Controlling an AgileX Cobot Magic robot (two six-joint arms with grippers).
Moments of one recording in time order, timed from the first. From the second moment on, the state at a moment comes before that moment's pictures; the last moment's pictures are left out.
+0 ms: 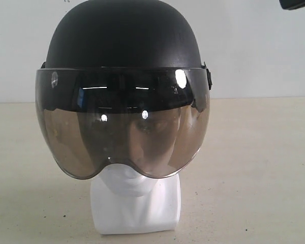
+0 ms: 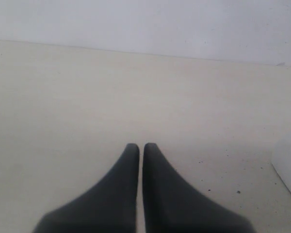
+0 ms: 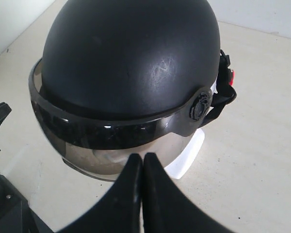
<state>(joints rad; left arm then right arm) -0.02 0.00 0.00 0.16 0.35 -0.22 0.67 1.03 -1.48 0.27 1.20 0.05</state>
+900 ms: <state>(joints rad) -0.02 0.00 0.00 0.16 0.35 -0.22 -0.07 0.19 -0.77 0.30 0.36 -0.19</state>
